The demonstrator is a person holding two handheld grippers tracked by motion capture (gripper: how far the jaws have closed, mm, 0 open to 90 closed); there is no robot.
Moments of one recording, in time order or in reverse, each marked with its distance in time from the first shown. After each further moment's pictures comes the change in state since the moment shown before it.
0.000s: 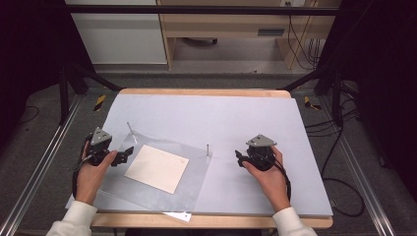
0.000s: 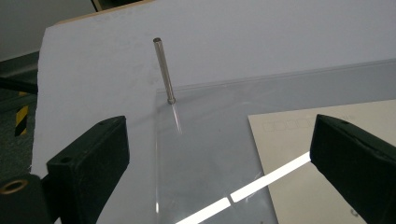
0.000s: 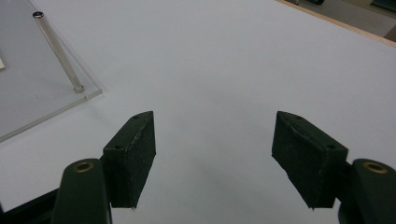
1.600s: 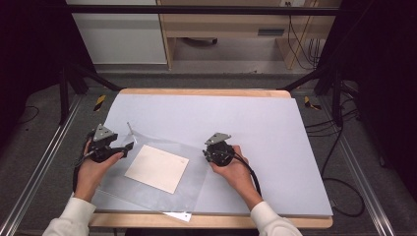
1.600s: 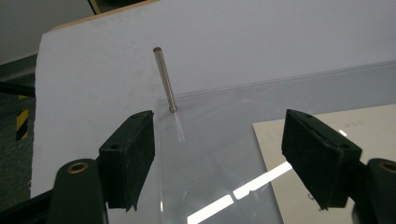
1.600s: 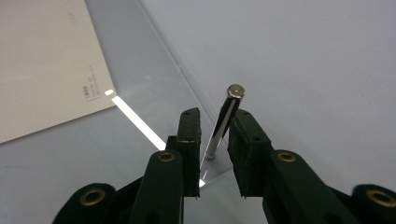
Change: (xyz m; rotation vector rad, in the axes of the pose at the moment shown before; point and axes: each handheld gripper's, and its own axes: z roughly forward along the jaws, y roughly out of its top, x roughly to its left) left arm 0.003 0.009 0.007 0.018 -0.006 0.018; right arm 0.081 0.040 0.065 0.080 0.215 -0.119
